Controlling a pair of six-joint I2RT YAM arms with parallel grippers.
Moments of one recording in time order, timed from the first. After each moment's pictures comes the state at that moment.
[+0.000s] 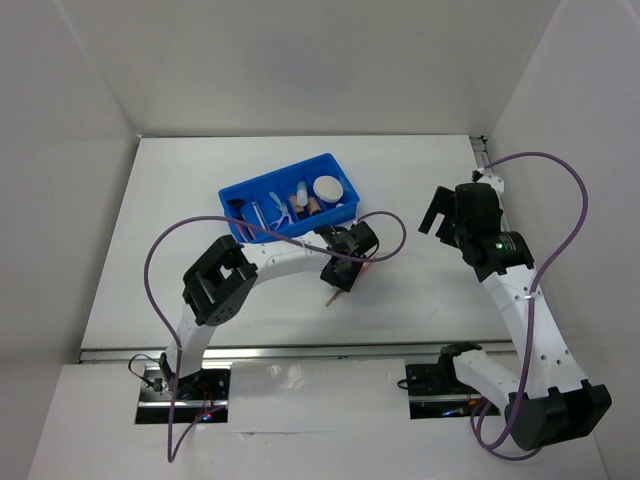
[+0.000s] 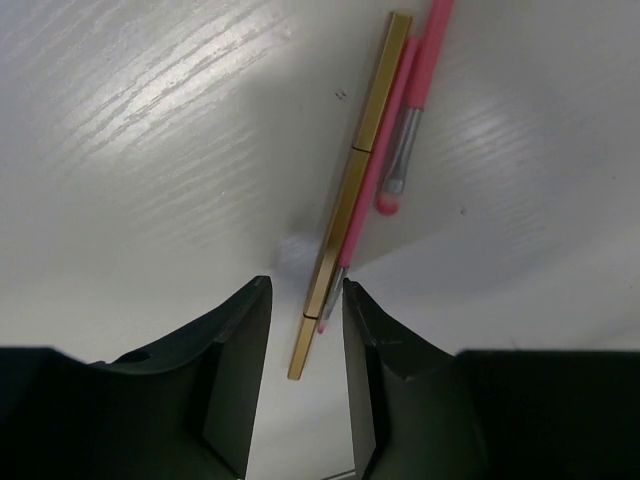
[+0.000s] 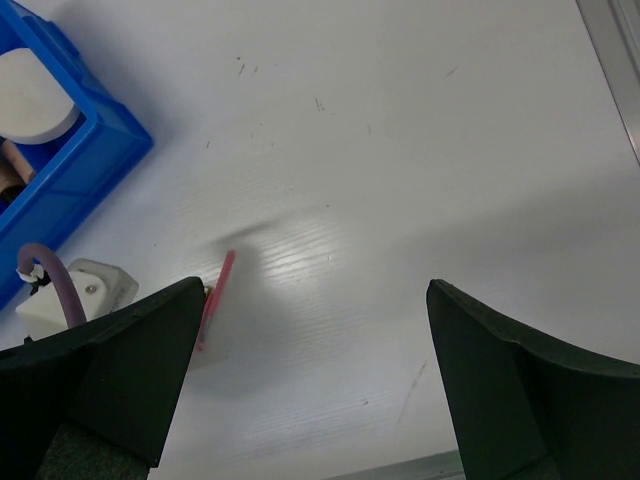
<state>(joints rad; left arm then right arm) -0.95 2.07 1.57 -0.73 -0.14 -0.48 0.17 0.98 1.07 -0.77 0.29 0.47</state>
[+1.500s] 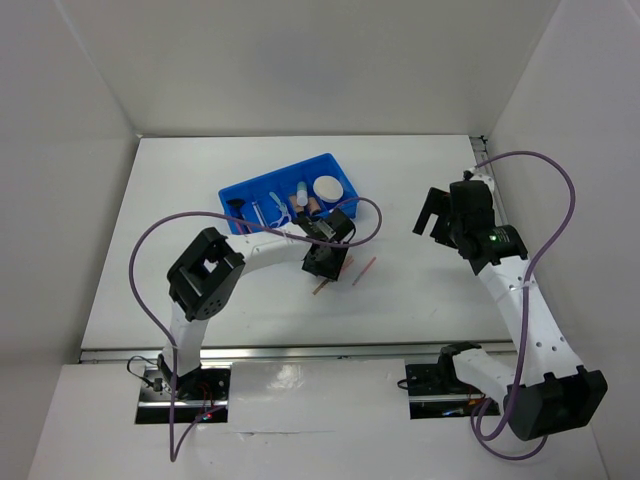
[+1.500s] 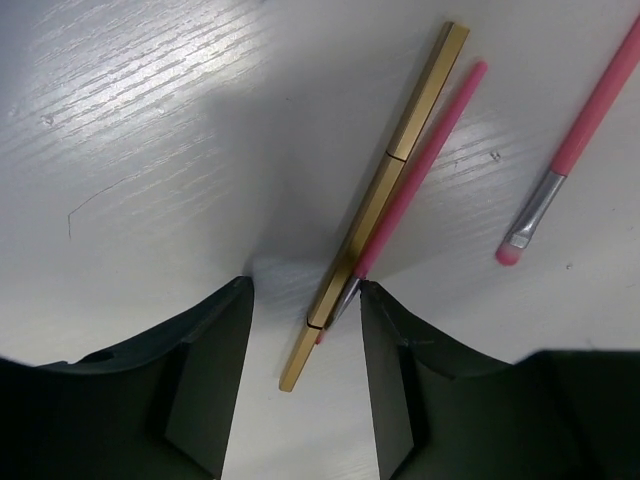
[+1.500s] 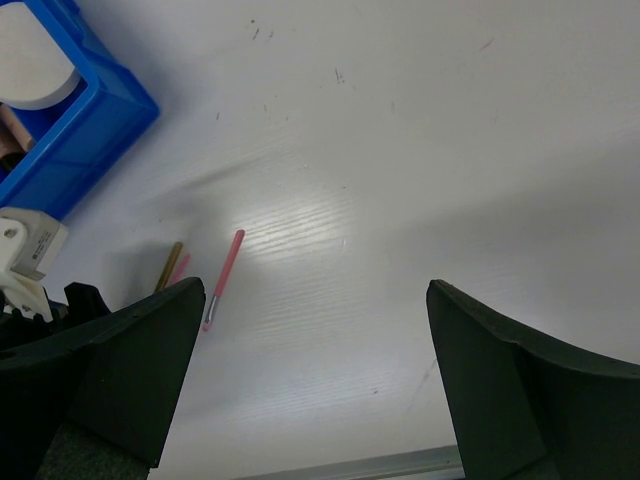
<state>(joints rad) -0.82 2.02 1.44 -0.62 -0.09 -0.48 0.17 1.03 1.07 -0.77 0.22 0.47</state>
